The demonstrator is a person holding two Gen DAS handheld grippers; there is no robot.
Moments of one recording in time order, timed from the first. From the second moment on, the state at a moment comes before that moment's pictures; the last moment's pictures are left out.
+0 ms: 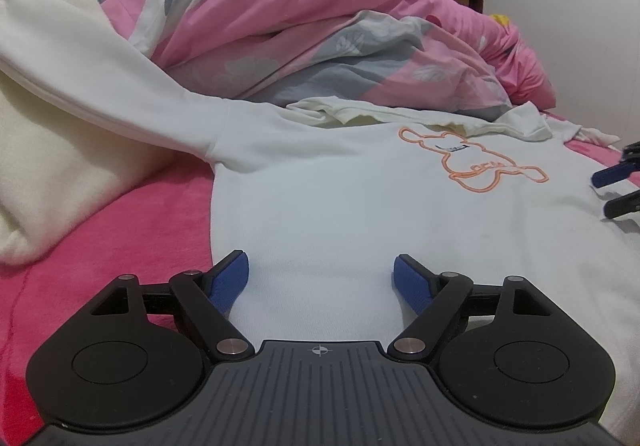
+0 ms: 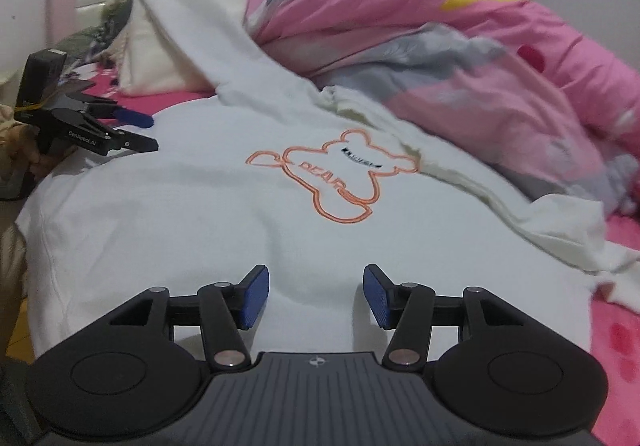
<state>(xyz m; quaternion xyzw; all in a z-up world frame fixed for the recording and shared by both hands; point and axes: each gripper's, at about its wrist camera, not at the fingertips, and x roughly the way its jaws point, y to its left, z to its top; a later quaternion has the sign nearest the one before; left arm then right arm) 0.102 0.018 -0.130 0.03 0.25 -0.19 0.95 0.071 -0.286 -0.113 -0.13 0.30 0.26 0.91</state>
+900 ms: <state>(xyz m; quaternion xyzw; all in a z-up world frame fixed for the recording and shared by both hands) 0.104 0.018 -0.132 0.02 0.25 -0.20 0.95 0.075 -0.291 -0.123 -0.10 0.29 0.29 0.91</state>
